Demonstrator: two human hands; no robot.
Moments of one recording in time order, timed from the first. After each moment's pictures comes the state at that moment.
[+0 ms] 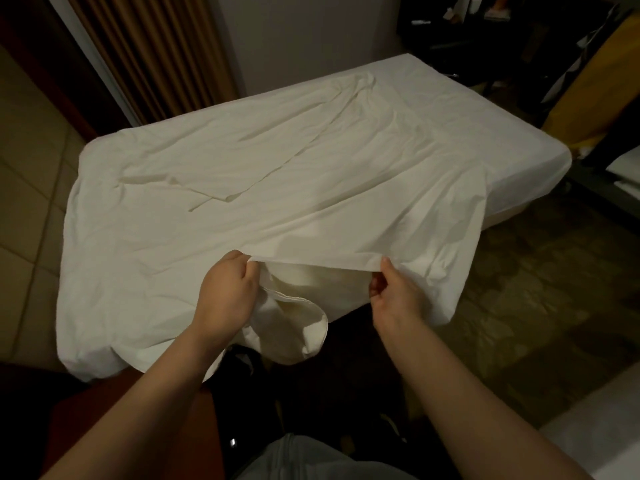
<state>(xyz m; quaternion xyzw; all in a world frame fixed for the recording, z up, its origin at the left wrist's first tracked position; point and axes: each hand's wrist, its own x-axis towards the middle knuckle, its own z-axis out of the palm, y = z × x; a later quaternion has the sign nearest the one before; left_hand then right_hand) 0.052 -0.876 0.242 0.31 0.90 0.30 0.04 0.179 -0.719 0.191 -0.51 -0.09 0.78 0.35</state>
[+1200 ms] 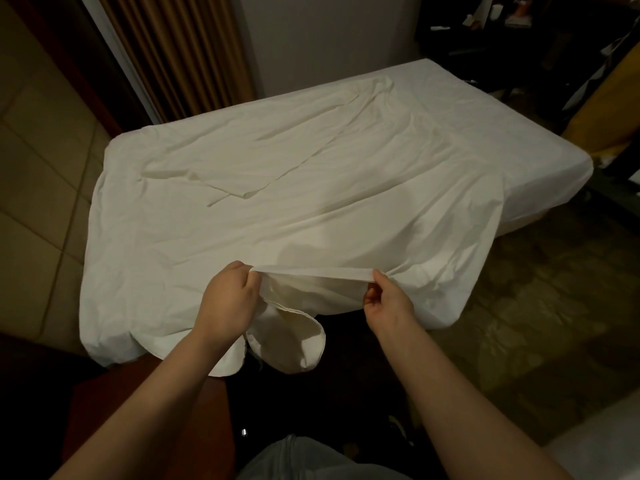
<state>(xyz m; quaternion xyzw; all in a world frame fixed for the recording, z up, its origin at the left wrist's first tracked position) 0.053 -0.916 0.240 0.33 0.90 0.28 0.06 0.161 -0.744 0.175 -0.52 -0.05 0.80 0.28</state>
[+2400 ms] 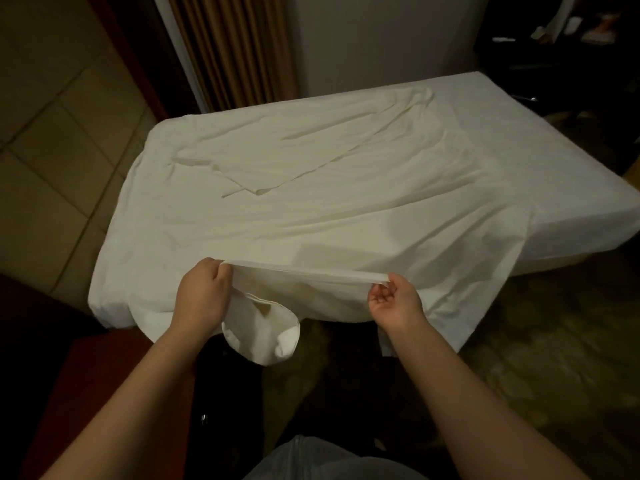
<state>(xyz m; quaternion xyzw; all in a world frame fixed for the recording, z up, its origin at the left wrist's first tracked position) 0.095 -0.848 0.245 0.10 0.94 0.31 0.01 0.190 -0.627 0.182 -0.48 -0.04 0.86 0.19</state>
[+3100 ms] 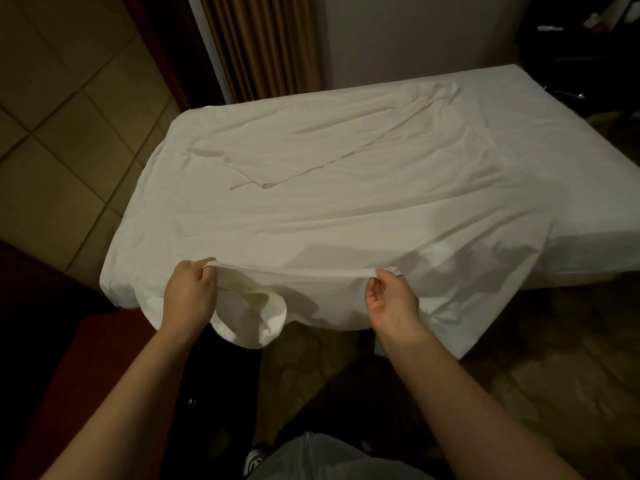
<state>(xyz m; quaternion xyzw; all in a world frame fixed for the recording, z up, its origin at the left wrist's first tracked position) 0.113 -0.812 0.234 0.05 0.95 0.30 -0.01 0.200 -0.583 0.192 -0.46 -0.14 0.86 0.19</state>
